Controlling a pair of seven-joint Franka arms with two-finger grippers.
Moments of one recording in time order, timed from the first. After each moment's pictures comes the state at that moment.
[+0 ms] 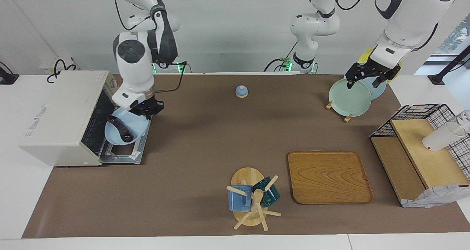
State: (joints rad) left arm -0.06 -0.04 -0.02 -1.65 -0.01 1.56 -0.03; right arm 0.28 0.05 -0.03 -1.95 -0.18 1.89 0.14
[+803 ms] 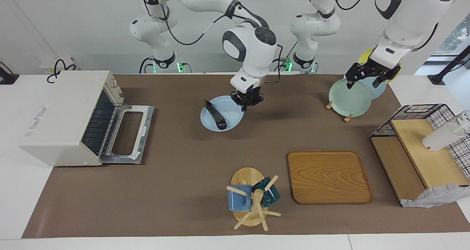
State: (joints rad) left arm -0.06 -0.04 -0.02 -1.65 -0.01 1.56 -0.03; right arm 0.78 0.48 -0.02 -1.44 -0.10 1.85 0.85
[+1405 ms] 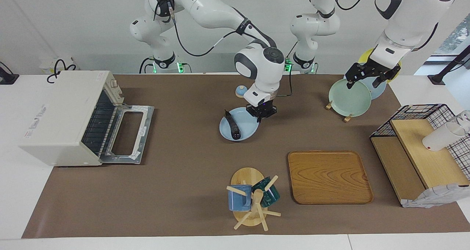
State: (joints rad) left arm -0.06 -0.04 -0.02 -1.65 -0.01 1.56 -0.03; right arm 0.80 0.54 -0.01 -1.53 -0.05 2.10 0.91
